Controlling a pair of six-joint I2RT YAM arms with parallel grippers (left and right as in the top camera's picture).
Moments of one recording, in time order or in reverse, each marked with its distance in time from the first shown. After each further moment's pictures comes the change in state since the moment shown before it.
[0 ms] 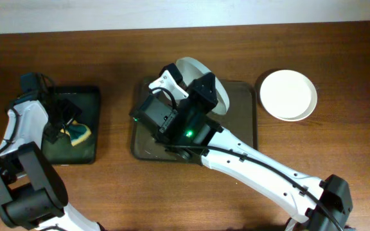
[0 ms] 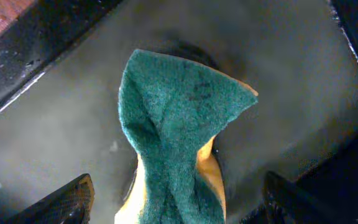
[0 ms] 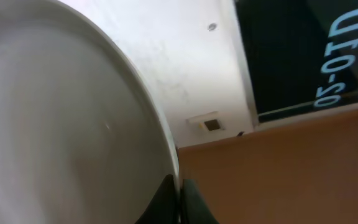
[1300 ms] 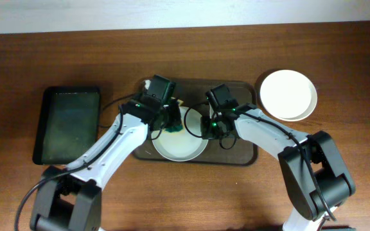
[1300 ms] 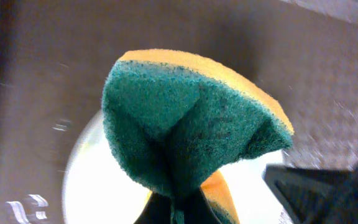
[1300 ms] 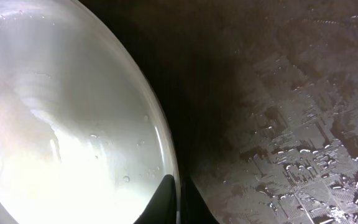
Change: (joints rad) left arm -0.826 -0.167 -0.117 0.177 0.024 -0.041; right arm -0.496 0.127 -0.517 0.349 -1.539 0.669
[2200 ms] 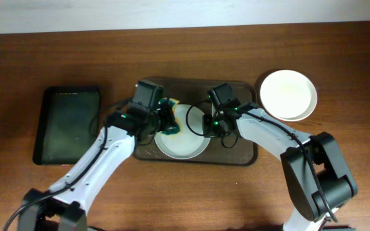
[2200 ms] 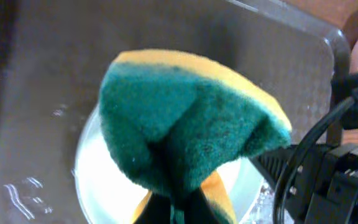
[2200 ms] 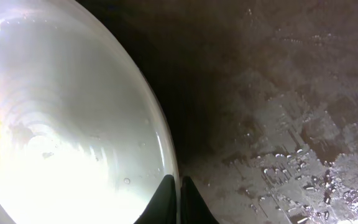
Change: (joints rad) left arm 0.039 -0.143 -0.121 0.077 0.082 -0.026; right arm -0.010 -0.011 0.001 0.000 0.021 -0.004
